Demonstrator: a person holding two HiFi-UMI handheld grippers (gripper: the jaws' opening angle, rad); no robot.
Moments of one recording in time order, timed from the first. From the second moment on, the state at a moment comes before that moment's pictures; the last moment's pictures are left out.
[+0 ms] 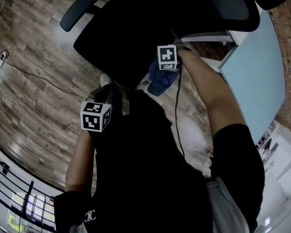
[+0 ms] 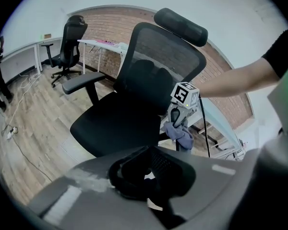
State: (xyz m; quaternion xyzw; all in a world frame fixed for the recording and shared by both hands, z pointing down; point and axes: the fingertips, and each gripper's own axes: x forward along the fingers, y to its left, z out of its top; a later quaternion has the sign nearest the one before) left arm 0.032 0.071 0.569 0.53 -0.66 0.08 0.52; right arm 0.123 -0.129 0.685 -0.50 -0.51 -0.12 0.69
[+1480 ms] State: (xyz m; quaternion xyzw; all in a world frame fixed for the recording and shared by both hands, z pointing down) left arm 0.029 0.123 0.649 0.43 -0.69 0.09 0.57; right arm 0.162 -0.174 0.828 -0.55 -0.19 -0.25 0.78
